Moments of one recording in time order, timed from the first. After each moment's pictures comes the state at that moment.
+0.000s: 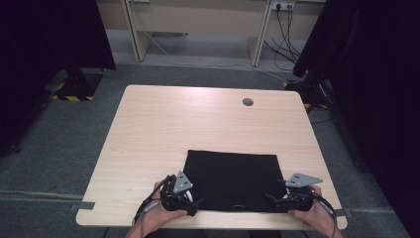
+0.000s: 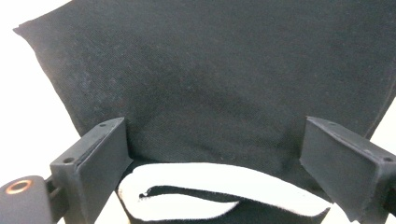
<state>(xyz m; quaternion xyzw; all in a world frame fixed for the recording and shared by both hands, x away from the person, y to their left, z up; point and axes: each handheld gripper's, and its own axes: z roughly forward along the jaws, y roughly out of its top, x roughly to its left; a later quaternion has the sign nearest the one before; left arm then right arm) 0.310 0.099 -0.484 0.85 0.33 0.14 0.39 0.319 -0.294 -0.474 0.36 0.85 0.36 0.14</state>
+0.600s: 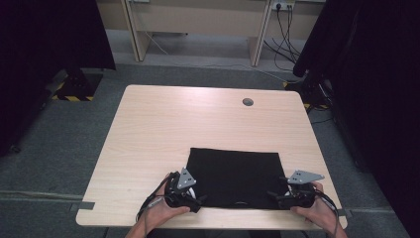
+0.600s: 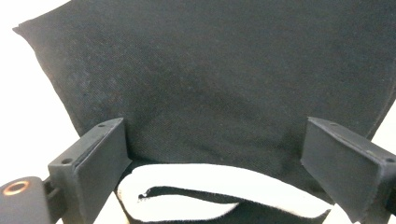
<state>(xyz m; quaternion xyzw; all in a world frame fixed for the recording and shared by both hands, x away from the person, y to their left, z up) 0.320 0.093 -0.484 0.85 0.33 0.14 0.39 0.329 -0.302 -0.474 0.35 0.85 0.36 0.14</state>
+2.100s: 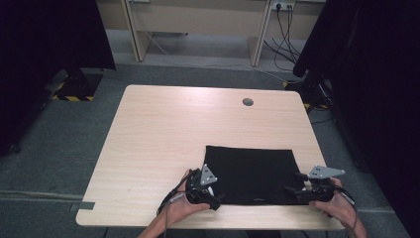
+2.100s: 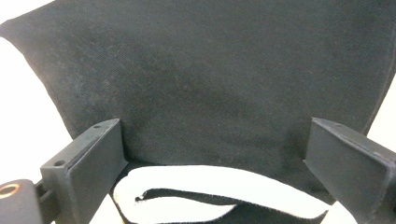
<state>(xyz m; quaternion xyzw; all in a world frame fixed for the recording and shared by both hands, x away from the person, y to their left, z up) 0.332 0.037 -0.483 0.86 0.31 0.13 0.39 0.345 -0.361 -0.473 0.36 0.85 0.37 0.14</state>
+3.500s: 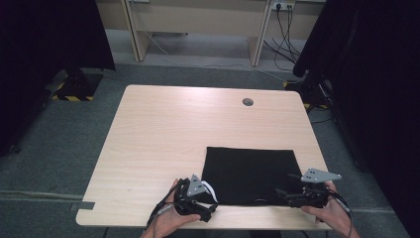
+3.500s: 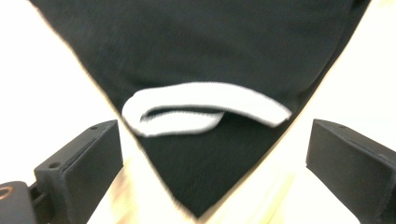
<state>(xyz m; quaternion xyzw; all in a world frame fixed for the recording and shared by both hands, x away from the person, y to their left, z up) 0.299 0.065 -0.483 0.85 0.32 0.12 0.40 0.321 -0.323 -0.451 0.35 0.83 0.40 0.14</state>
